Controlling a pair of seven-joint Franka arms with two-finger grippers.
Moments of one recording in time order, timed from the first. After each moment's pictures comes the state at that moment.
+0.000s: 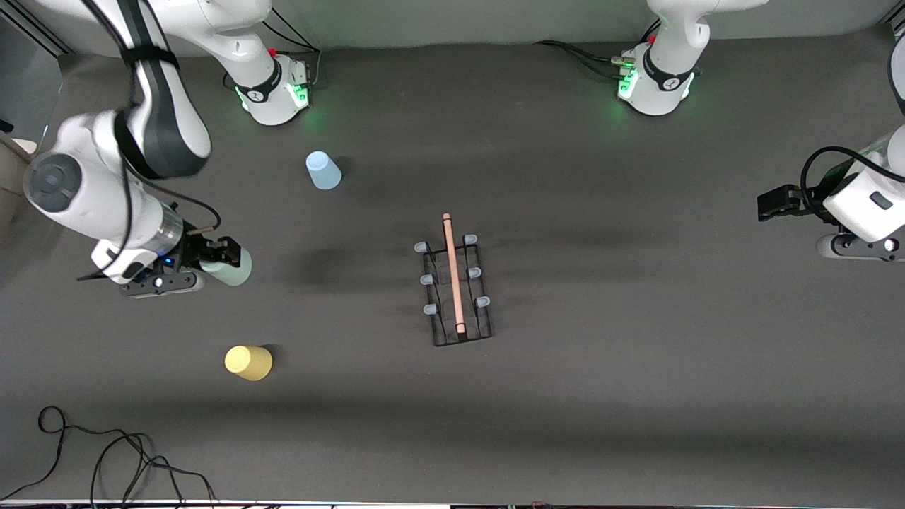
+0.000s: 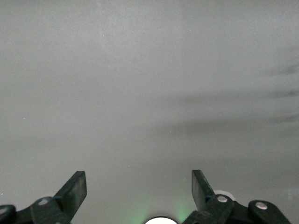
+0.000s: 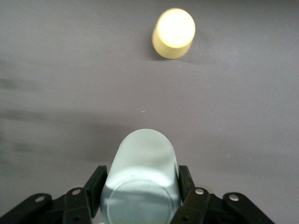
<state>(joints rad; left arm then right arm) 0.05 0.10 -0.09 -1.56 0.05 1.51 0.02 0.19 0.10 -0.04 -1.92 0.02 1.97 0.08</state>
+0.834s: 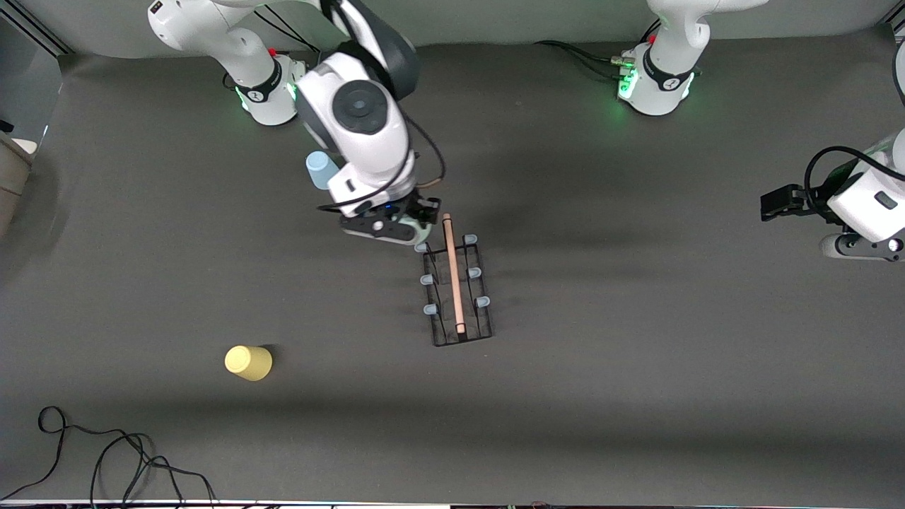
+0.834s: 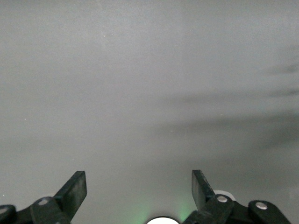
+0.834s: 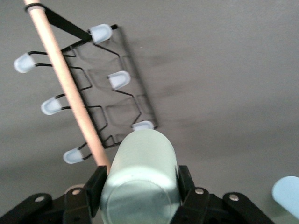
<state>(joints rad) 0.06 0.10 -0.09 -1.56 0.04 1.51 0.03 0.75 0.36 -0.03 -1.64 0.03 1.99 0.97</state>
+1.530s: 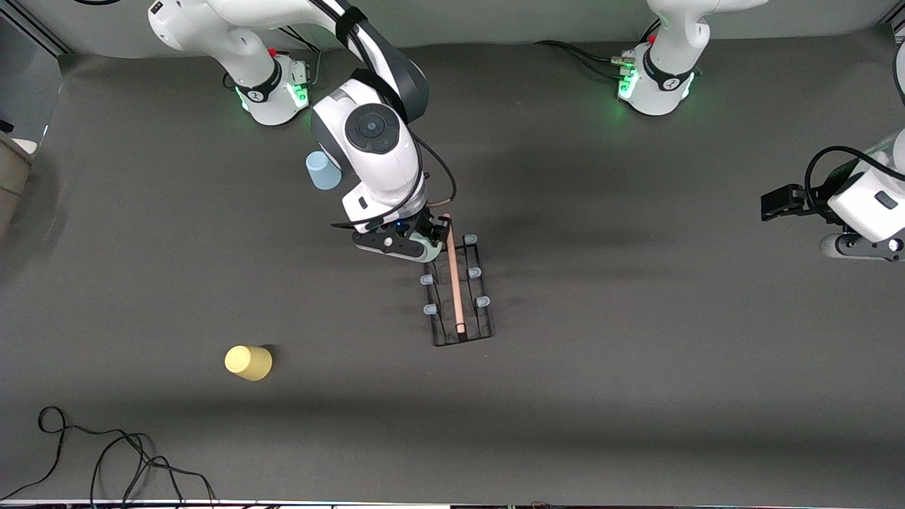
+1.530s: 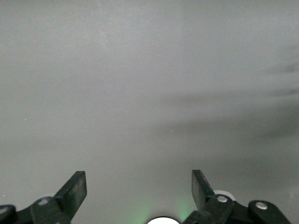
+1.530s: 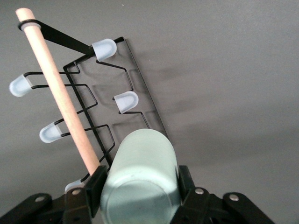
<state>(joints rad) 0.06 0.10 -0.09 -1.56 0.04 1.51 0.04 0.74 0.42 -0.04 -1.67 0.03 2.13 0.97</state>
